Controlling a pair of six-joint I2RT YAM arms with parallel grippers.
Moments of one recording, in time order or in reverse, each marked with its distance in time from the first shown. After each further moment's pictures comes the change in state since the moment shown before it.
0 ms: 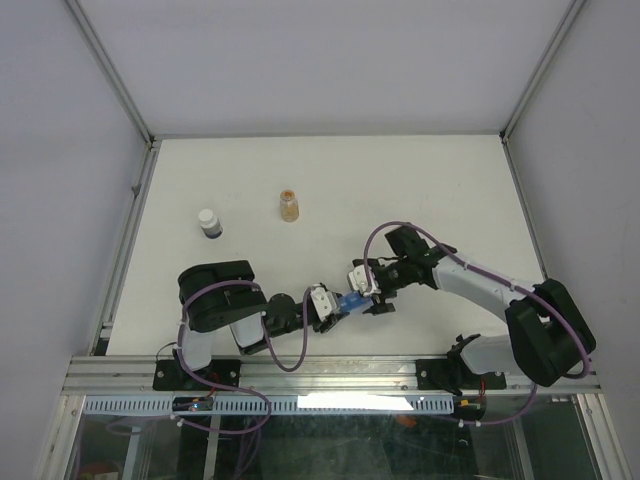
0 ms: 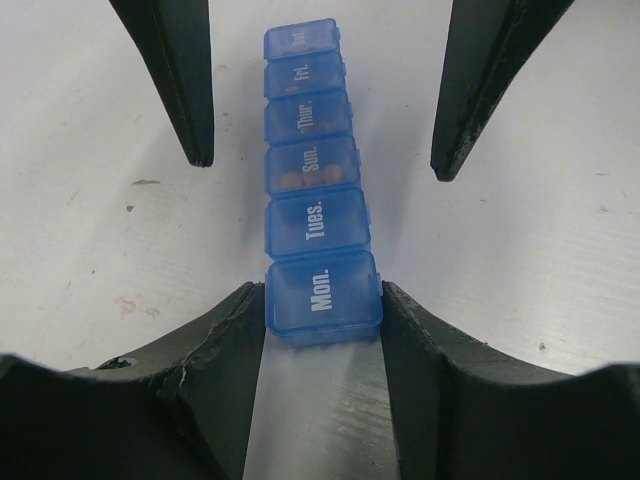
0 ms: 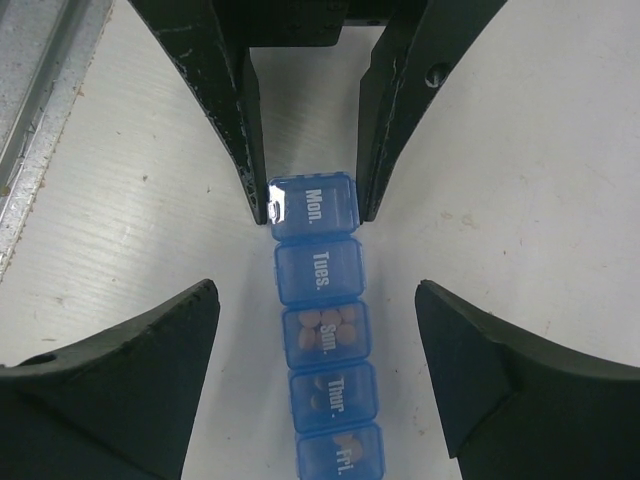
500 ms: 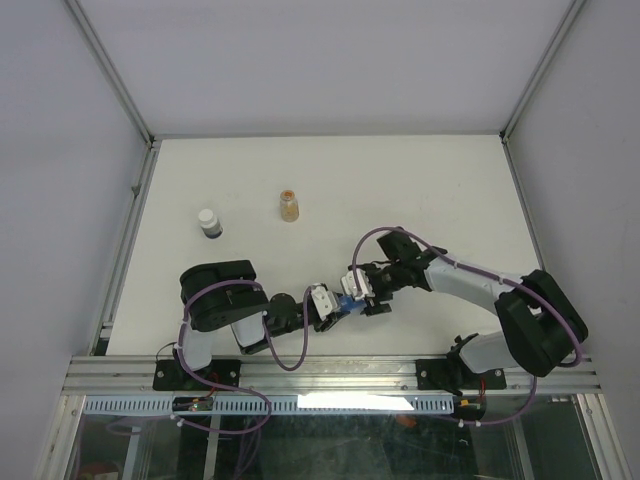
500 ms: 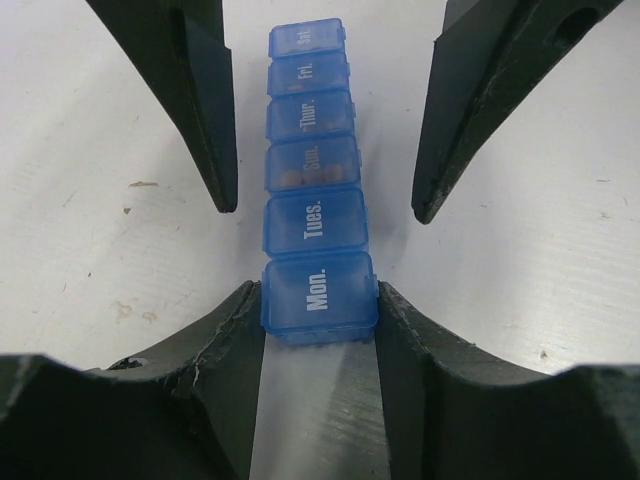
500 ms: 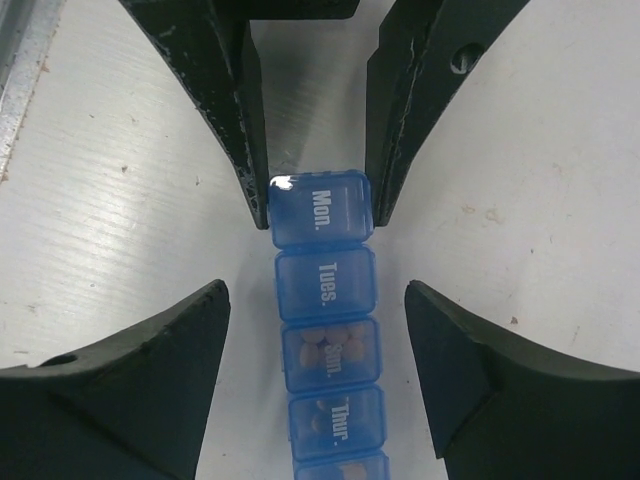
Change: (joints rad) left arm 0.000 0.016 0.010 0.005 0.002 -0.012; right arm 0.052 0.056 -0.016 0.072 0.077 0.037
